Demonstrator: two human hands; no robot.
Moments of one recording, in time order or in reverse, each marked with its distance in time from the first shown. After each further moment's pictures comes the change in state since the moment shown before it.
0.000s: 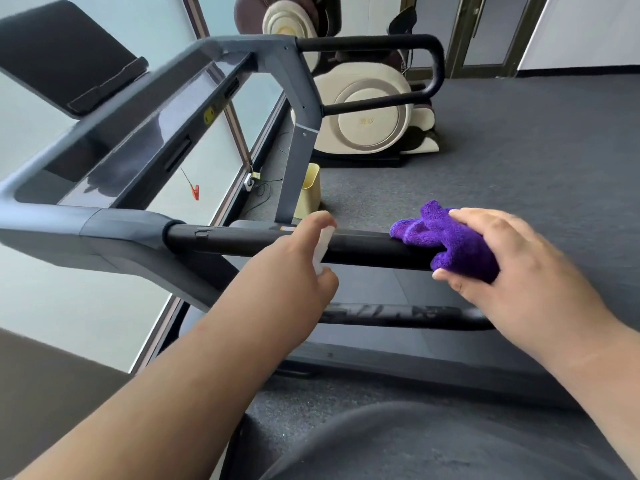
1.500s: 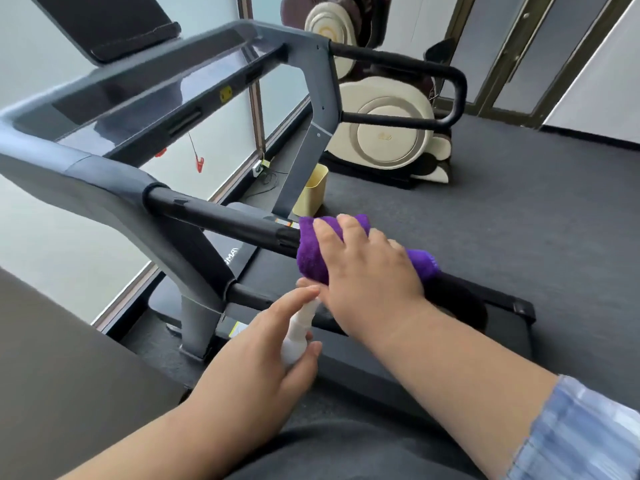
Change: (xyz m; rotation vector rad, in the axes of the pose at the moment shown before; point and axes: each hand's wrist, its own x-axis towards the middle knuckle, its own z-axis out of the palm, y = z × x) left_hand -0.087 0.021 0.074 -0.299 0.127 -0.021; right_hand 0.043 -0.055 0.054 -0.488 -0.284 -0.304
